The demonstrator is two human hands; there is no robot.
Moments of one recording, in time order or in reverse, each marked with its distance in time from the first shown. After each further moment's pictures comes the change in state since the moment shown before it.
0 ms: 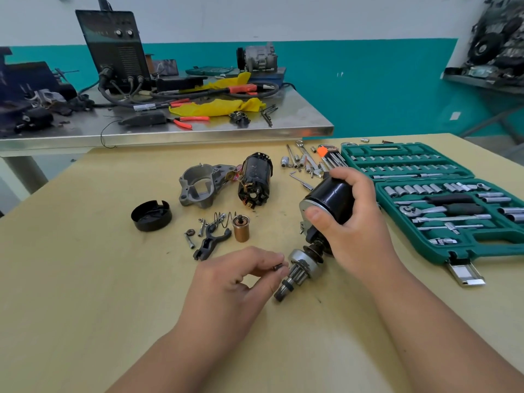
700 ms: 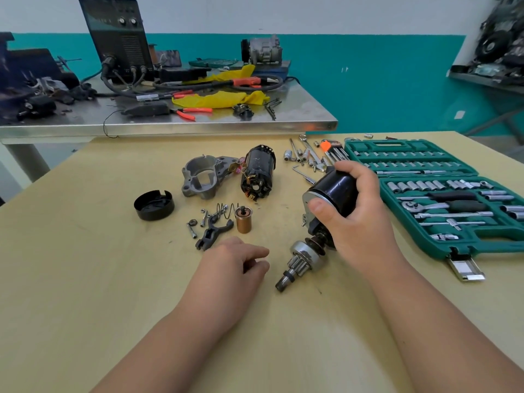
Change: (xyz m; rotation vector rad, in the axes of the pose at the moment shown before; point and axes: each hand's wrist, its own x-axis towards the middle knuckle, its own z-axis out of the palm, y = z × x) left_hand 0.008 -0.015 -0.002 0.363 -0.283 -0.379; right_hand -0.001 0.000 0.001 -0.032 0.018 0.030
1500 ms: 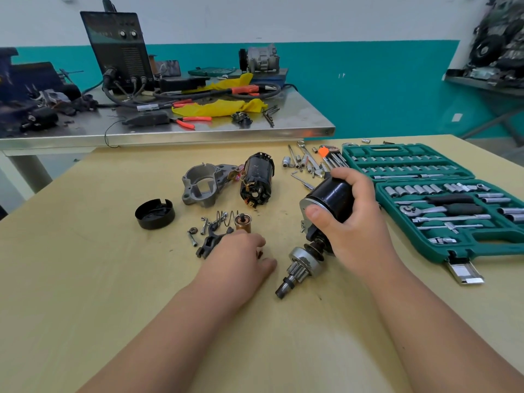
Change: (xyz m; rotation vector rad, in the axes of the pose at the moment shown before) left_hand 0.038 0.004 0.005 0.307 -0.121 -0.023; right_hand 0.001 -0.002 0.000 0.026 -0.021 0.013
